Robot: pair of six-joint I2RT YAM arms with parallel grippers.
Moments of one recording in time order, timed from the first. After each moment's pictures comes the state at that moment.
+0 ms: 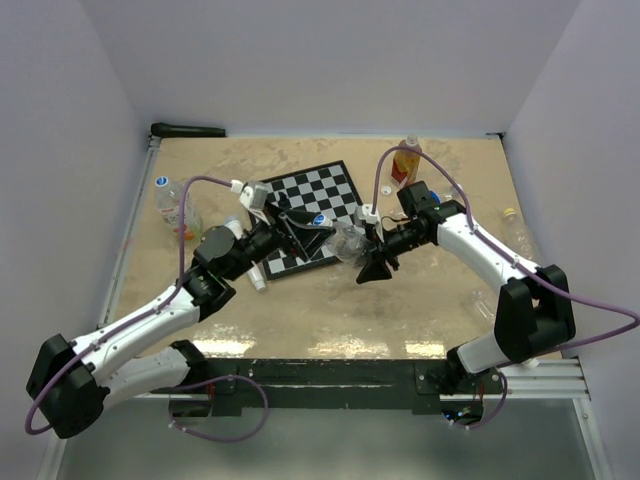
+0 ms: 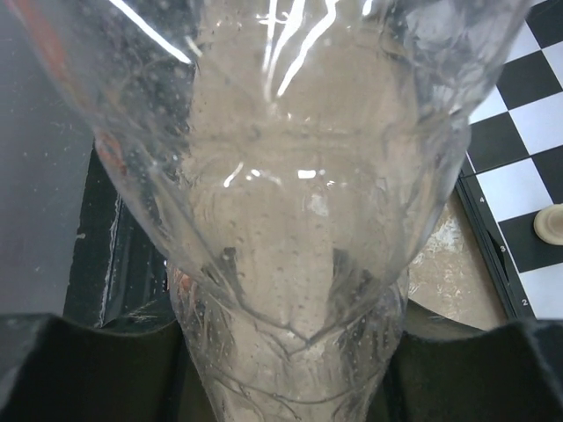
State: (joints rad) left arm -0.73 1.03 0.66 0.51 0.18 -0.60; right arm 0.38 1.48 1.08 -0.83 -1.06 -0.88
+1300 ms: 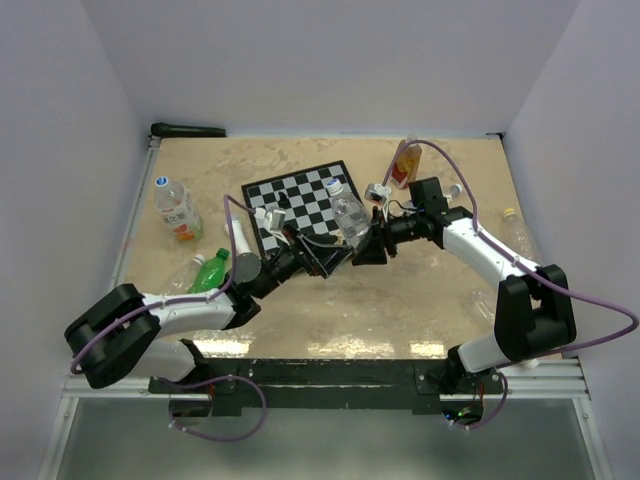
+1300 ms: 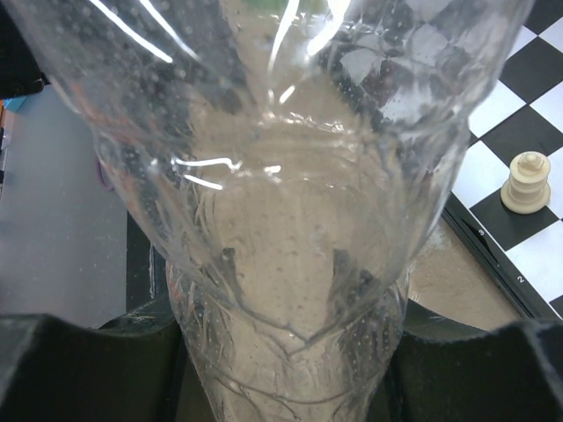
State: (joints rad) left arm -0.86 1.31 0.43 1.11 0.04 -0.79; right arm 0.30 1.48 0.99 -0.44 -1.12 -0.32
